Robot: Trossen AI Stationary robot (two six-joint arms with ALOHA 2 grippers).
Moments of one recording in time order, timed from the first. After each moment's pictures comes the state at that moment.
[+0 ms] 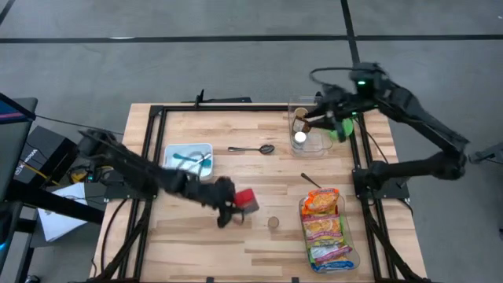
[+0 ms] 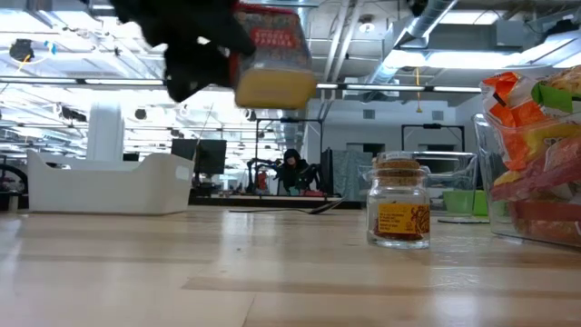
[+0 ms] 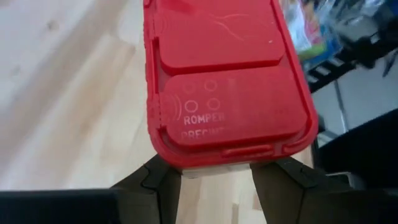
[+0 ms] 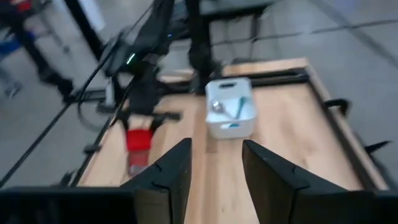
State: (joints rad) left arm -0.37 1.48 0.84 0.03 -0.21 -0.64; right arm -0.57 1.09 1.38 -0.76 -0.65 -0.15
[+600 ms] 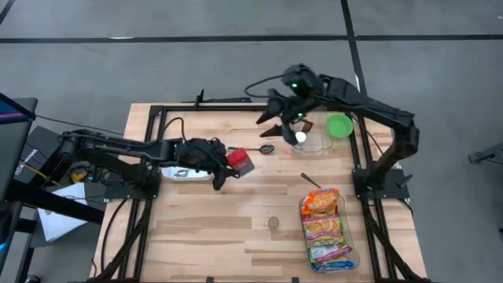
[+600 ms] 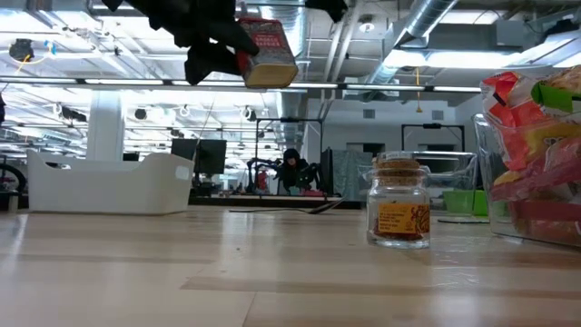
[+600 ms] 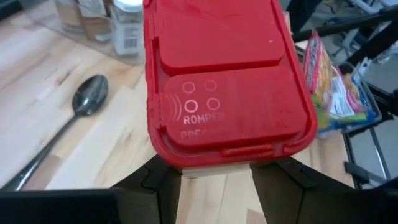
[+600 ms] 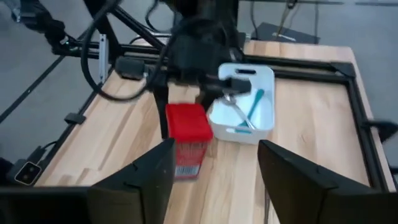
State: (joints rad) left arm -0.02 1.22 0.84 -0.14 -0.07 -0.42; right arm -0.34 1.63 1.82 -0.85 -0.52 -0.30
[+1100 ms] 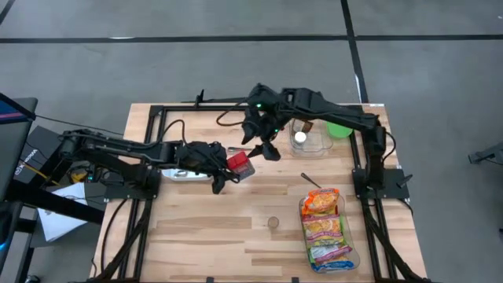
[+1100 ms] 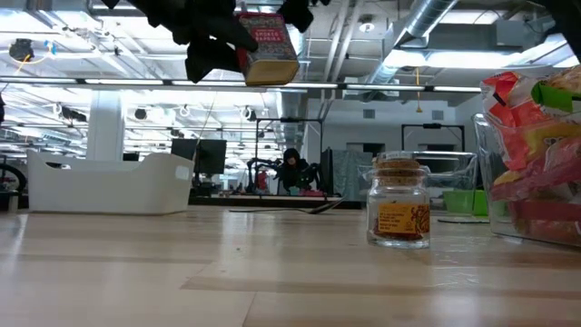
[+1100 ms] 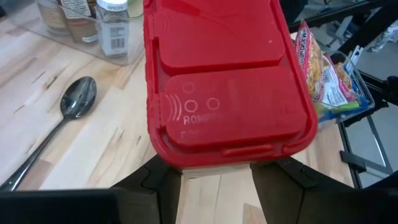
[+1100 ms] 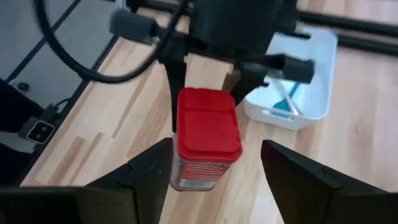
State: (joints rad) left arm -0.05 1.23 0.84 -0.13 -0.07 -0.39; right arm -0.21 1.94 2.16 -1.11 -0.47 -0.39
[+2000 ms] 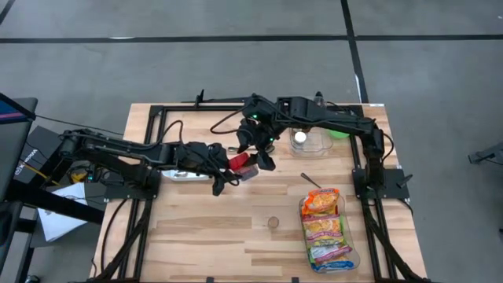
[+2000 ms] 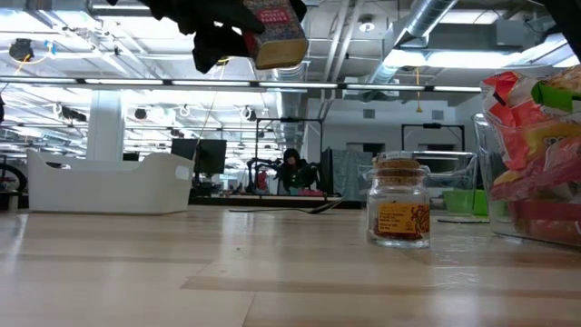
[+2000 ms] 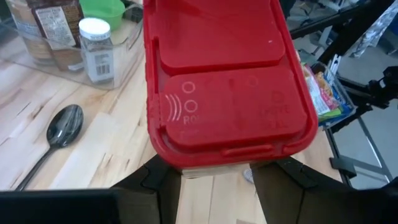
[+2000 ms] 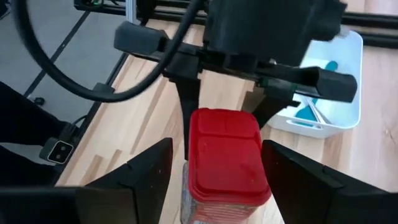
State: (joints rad) left arm -0.07 1.23 0.84 -0.05 -0.07 -0.34; right arm -0.13 1.97 2.18 -1.07 -0.45 -0.26
